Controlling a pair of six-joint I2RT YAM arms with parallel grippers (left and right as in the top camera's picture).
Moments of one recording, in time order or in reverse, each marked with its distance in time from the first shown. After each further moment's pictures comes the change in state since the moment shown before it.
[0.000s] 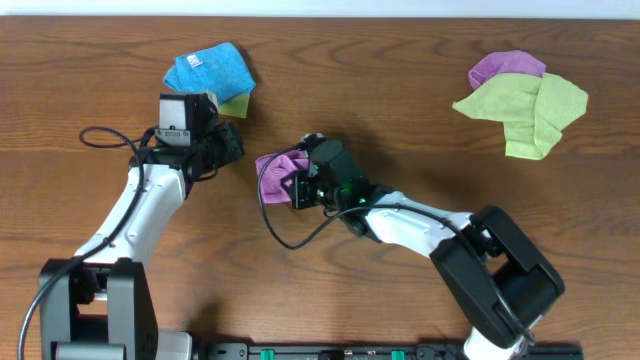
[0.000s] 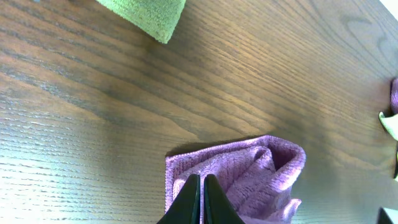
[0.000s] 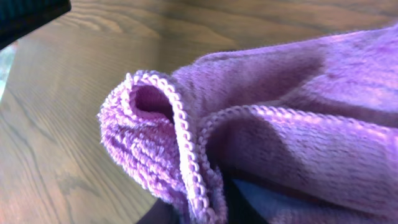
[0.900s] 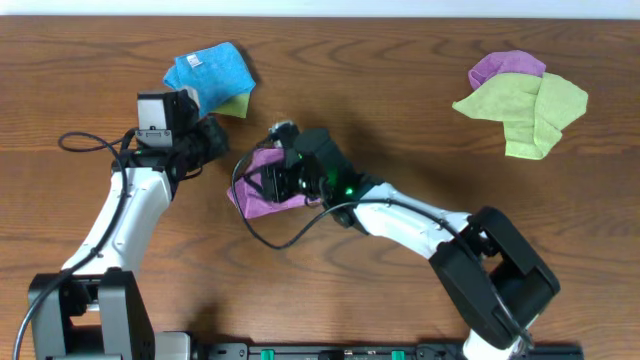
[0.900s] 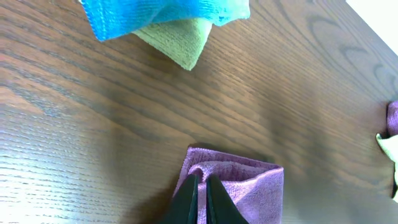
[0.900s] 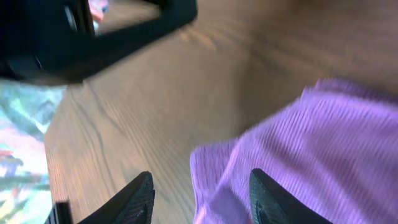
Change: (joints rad) left arm 0.075 -0.035 0.000 -0.005 0.000 0.008; right arm 0.018 0.005 0.134 0.010 -0.140 -0.051
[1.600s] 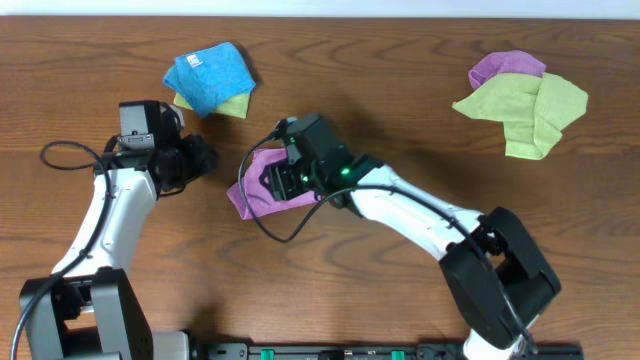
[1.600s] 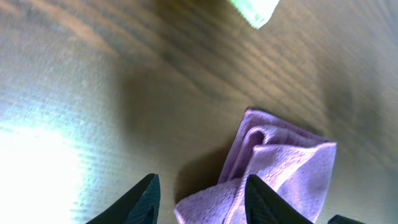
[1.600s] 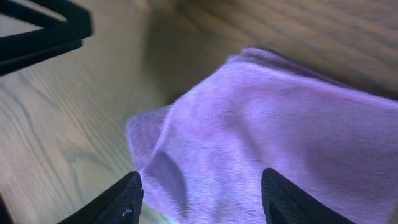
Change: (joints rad) left arm 0.090 -0.002 0.002 -0.207 -0.004 0.079; right arm 0.008 -0.001 0.158 -0.465 0.135 -0.184
